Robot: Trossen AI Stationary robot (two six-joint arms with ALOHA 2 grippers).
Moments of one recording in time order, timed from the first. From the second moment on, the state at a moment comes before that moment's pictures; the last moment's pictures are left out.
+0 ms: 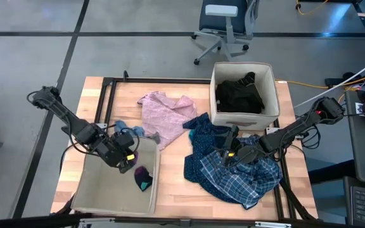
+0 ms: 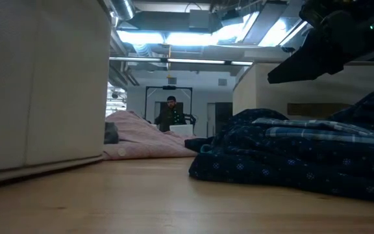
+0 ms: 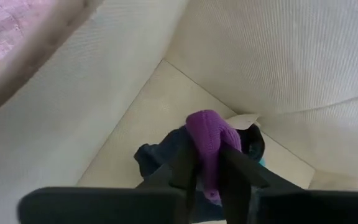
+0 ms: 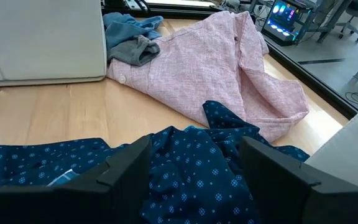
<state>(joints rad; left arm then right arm) -0.63 1.08 0.94 -0.94 -0.34 -1.14 0.48 1.25 0.49 0.21 0.78 0.28</state>
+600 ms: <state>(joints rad) -0.61 0.97 1.14 -0.90 -0.20 -1.06 0.48 1.25 0.49 0.21 0.78 0.28</state>
